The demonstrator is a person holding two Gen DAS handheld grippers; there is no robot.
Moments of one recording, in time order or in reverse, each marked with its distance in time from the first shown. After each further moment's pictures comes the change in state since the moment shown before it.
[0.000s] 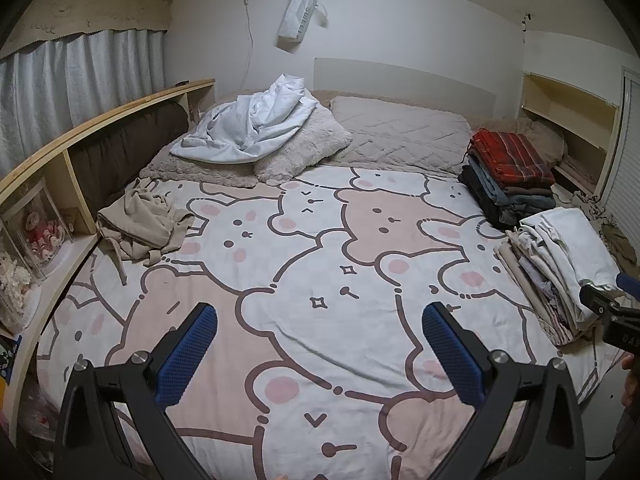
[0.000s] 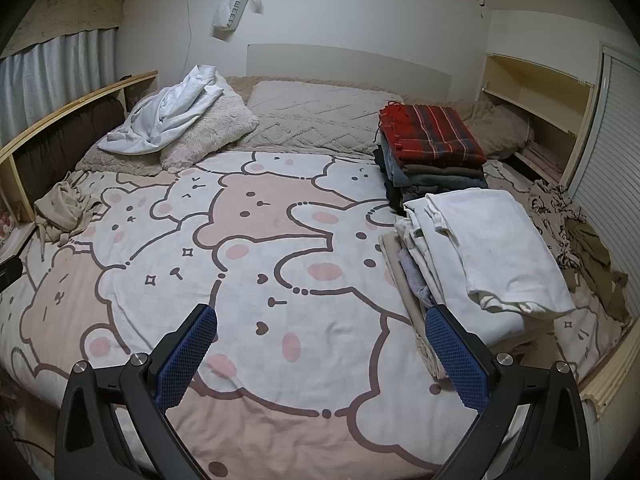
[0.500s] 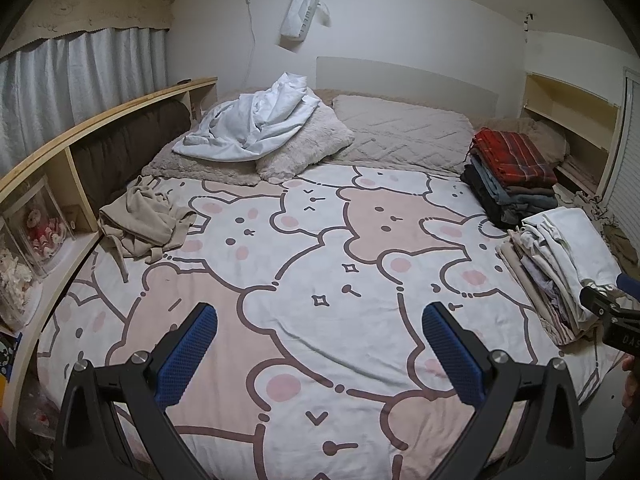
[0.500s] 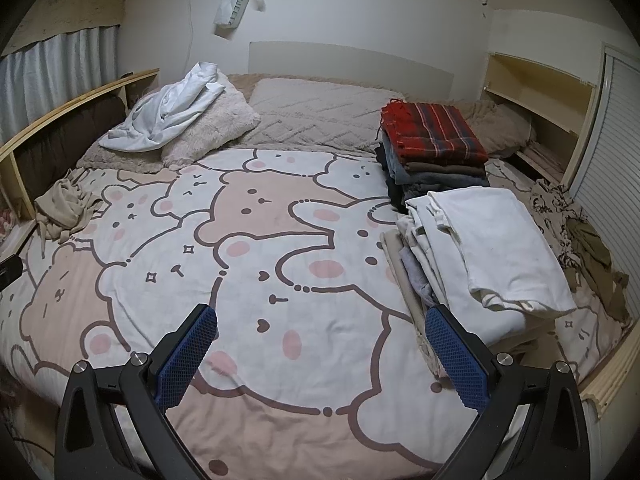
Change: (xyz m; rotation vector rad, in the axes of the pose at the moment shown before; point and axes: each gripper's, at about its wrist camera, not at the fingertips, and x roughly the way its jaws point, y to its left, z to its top) left arm 0.000 0.002 -0.006 -0.002 0.001 0.008; right arm 0.001 0.005 -0.004 -0.009 0.005 0.000
